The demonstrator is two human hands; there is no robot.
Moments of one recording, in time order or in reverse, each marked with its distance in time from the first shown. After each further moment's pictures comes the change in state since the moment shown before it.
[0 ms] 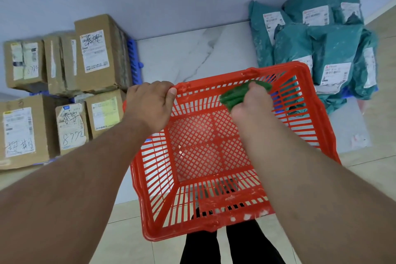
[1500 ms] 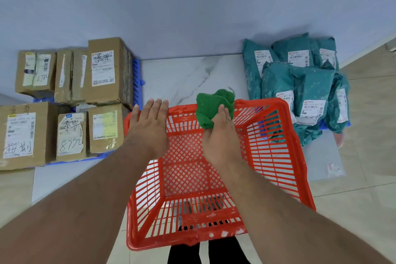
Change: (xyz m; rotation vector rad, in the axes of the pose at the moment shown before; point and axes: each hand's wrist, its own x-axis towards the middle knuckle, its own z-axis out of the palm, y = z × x) left_hand -0.023 0.021 -0.010 0.221 -0.231 -0.075; right_hand -0.037 0.028 -0.032 -1.501 -0.323 -0.872
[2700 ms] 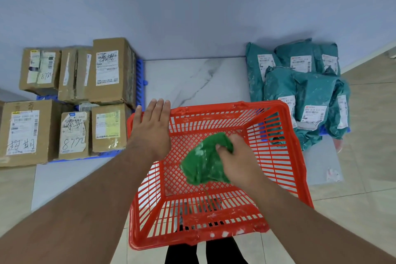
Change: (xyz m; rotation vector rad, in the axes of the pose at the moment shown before) left_hand -0.001 -0.001 -0.003 -0.021 0.017 -0.005; right_hand -0.031 0.023 -0.035 0.209 -0.158 0.147
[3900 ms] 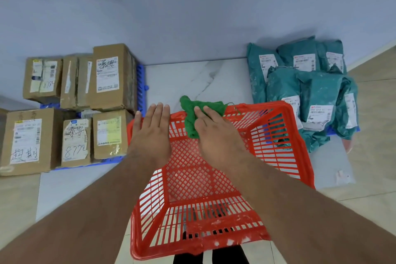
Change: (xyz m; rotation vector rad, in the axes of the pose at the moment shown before) left_hand -0.003 0.004 0.001 0.022 0.001 -0.028; right_hand 0.046 -0.048 0.019 -0.866 -0.041 -0.573
